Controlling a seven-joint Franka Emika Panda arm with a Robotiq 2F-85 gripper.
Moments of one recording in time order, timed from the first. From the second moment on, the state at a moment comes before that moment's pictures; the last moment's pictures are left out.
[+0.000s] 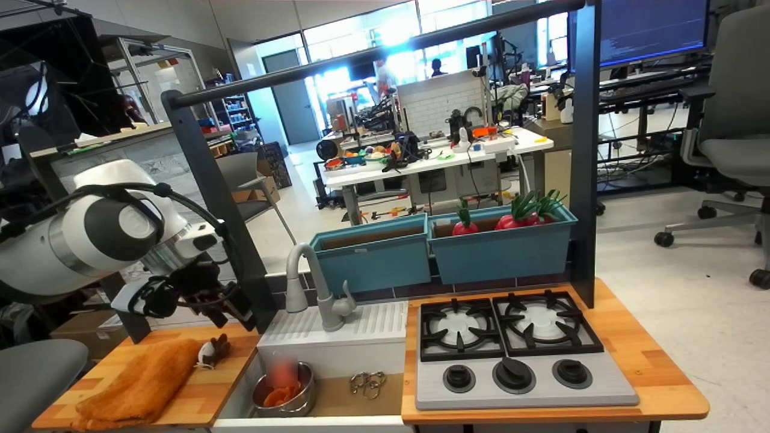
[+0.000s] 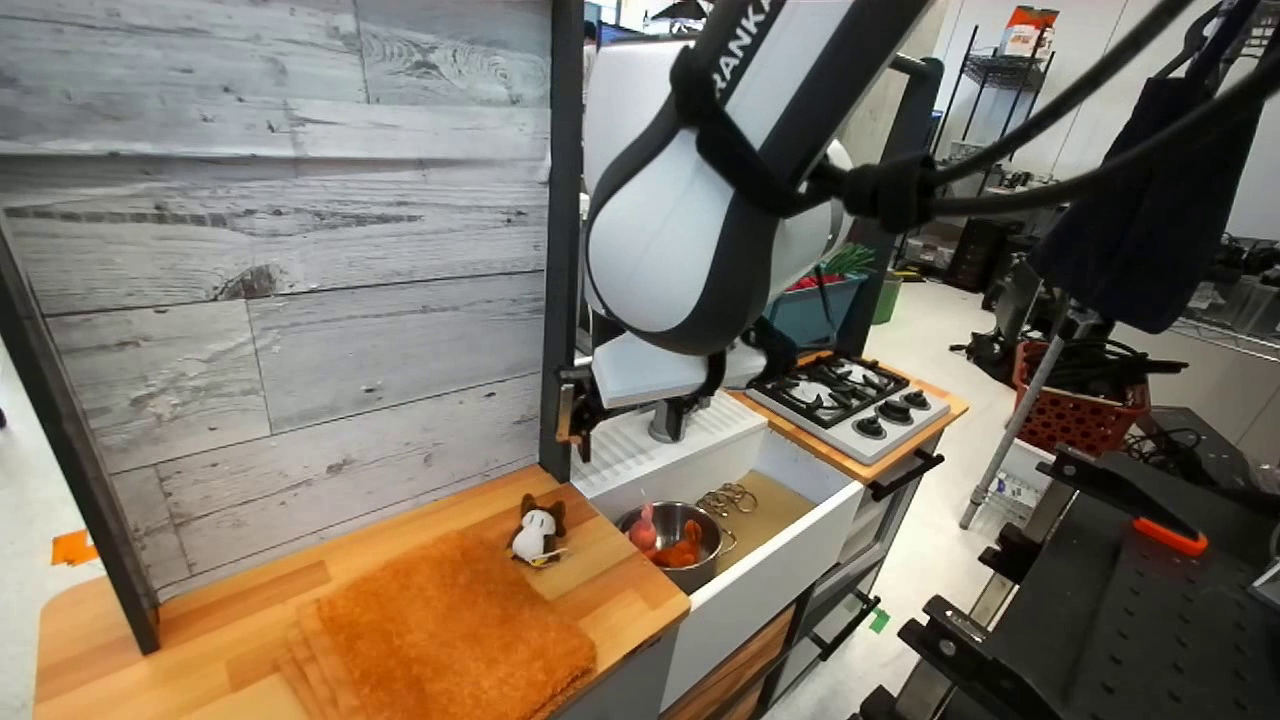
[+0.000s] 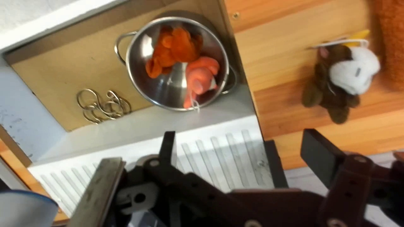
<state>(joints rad) 0.45 0.96 -0.27 -1.75 0.03 2.76 0.54</state>
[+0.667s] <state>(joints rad) 0.39 1.11 -0.29 -1.67 0.03 2.71 0.59</state>
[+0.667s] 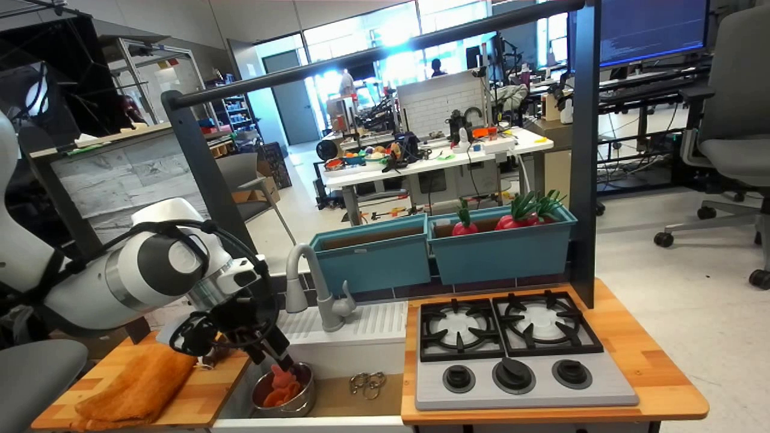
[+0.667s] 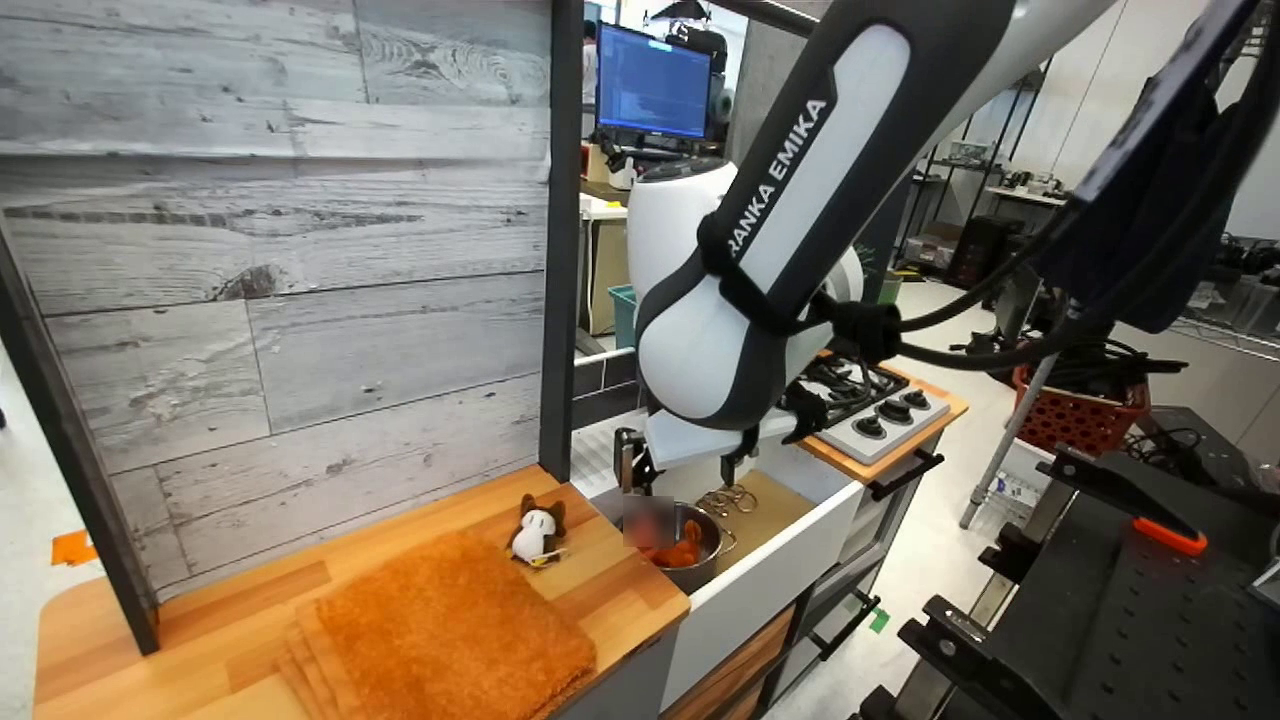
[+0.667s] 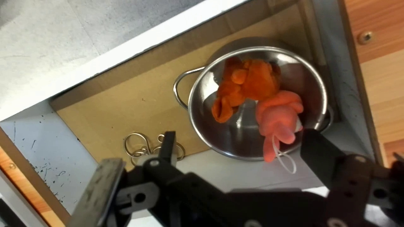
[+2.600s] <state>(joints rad) 0.40 1.13 -0.24 -1.59 -0.02 2.70 0.46</state>
